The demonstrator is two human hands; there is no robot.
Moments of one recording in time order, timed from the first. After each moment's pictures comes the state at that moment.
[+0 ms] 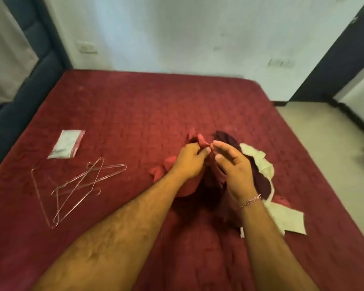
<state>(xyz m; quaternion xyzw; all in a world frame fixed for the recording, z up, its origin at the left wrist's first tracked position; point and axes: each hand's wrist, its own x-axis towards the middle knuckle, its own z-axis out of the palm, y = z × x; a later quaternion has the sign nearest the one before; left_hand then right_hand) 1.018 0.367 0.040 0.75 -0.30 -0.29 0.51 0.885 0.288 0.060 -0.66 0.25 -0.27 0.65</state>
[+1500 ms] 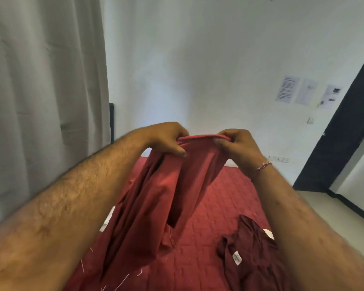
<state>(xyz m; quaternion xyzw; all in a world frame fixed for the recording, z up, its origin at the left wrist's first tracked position) 1.247 0.681 0.392 0.78 -0.59 -0.05 0.22 1.070 0.504 0.377 -0.84 0.09 -0.33 0.42</state>
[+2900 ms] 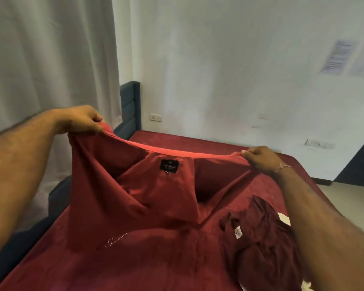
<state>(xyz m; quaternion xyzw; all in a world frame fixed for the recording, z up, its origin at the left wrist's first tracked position) 1.215 0.806 0.331 0.93 -0.23 -0.11 0.27 0.963 0.311 0.263 -0.92 0.16 -0.12 0.34</state>
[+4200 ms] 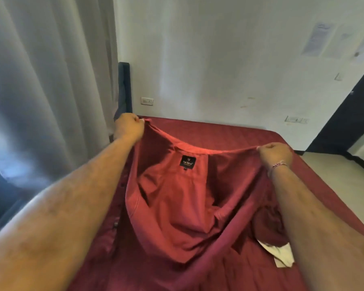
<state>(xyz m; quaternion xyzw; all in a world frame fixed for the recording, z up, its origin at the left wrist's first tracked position) 1.224 0.840 0.236 0.88 -0.13 0.06 0.45 0.963 0.509 0.222 -0.74 0.51 -0.31 0.31</state>
